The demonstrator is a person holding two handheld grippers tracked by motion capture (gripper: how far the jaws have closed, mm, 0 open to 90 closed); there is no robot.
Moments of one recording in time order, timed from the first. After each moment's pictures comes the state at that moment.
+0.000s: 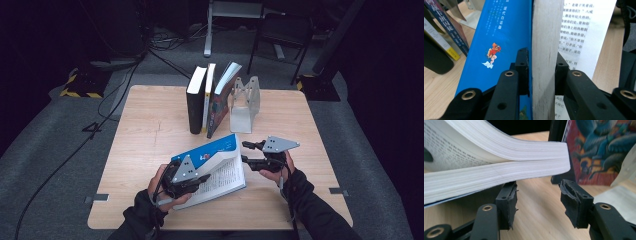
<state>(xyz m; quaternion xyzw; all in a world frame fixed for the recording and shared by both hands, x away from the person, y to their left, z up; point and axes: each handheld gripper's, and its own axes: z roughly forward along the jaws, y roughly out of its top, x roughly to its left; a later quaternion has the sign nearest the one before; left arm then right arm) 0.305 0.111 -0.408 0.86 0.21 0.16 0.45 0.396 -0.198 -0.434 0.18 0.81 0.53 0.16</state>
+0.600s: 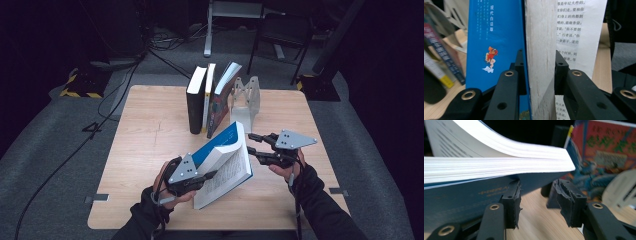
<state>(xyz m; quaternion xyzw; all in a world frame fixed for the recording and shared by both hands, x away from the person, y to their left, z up) 0.304 0.112 -0.407 0.82 0.19 0.17 0.52 0.383 -0.209 -0.385 0.15 0.78 0.57 0.19</state>
